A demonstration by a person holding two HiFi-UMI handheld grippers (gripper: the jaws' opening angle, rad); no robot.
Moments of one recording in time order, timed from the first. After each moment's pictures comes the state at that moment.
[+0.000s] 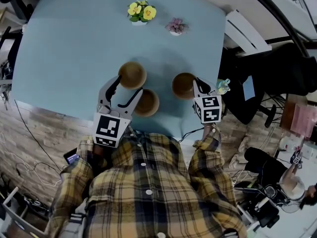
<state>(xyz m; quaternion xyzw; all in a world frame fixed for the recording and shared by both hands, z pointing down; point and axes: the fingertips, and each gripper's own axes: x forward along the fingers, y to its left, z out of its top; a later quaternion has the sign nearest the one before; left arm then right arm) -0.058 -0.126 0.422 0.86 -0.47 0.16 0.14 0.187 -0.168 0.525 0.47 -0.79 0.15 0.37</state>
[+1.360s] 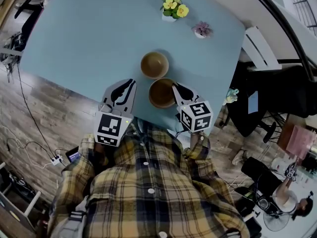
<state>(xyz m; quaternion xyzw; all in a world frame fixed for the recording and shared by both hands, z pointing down) -0.126 -0.070 0.424 0.82 -0.53 0.15 0.16 0.018 -0.101 0.508 0.34 -0.88 0.22 0.27</state>
